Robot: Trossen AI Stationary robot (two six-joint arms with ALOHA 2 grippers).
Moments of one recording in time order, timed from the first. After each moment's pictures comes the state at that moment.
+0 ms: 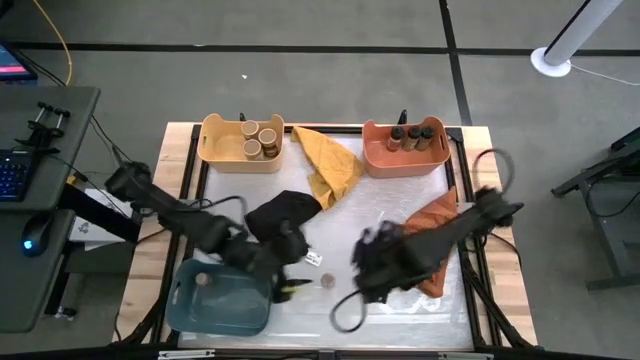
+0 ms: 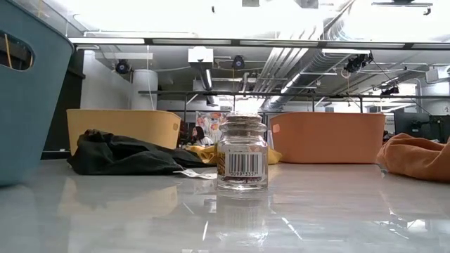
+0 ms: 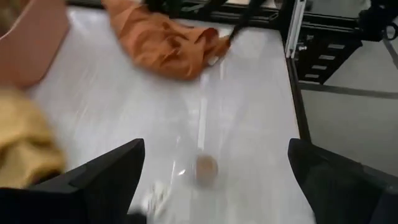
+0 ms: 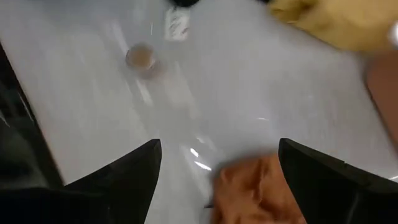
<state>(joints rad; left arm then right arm) -0.54 1.56 1.45 -0.63 -0.44 -0.46 0.54 1.94 2.06 -1.57 0.30 0.77</state>
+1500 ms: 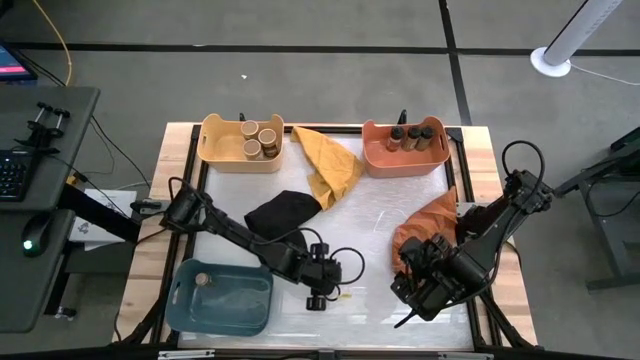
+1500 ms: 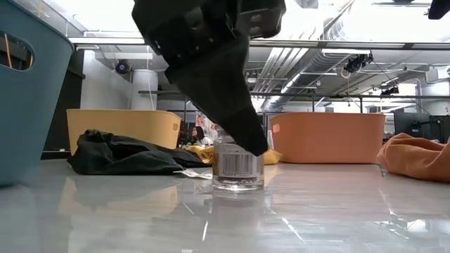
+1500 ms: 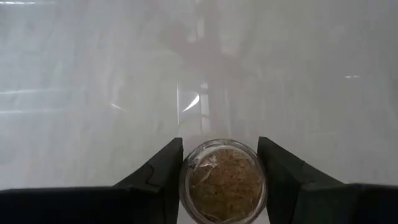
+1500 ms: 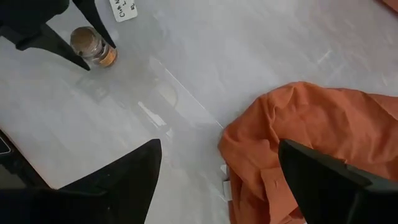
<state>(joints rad) -0.41 2.09 1.45 -0.39 -0.19 -0.30 0.77 1.60 1.51 -1.41 0.42 1.52</state>
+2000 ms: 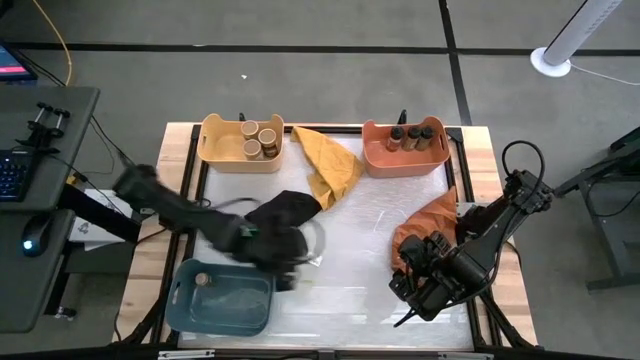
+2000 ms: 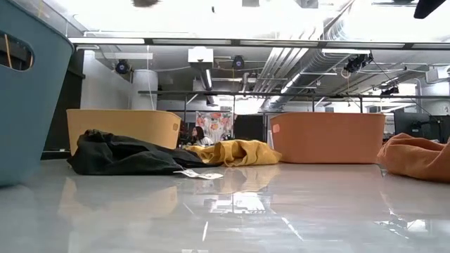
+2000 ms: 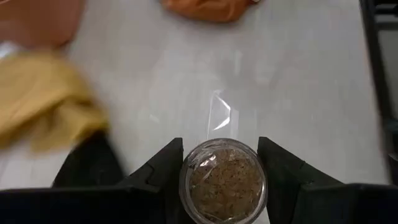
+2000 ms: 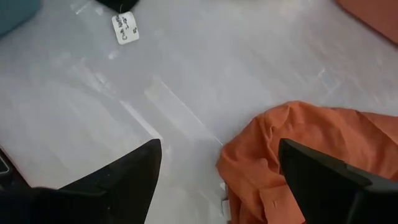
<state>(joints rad) -0.47 1.66 1.49 -0.82 -0.42 -0.40 0.77 1.60 1.51 -1.41 0.49 1.52</state>
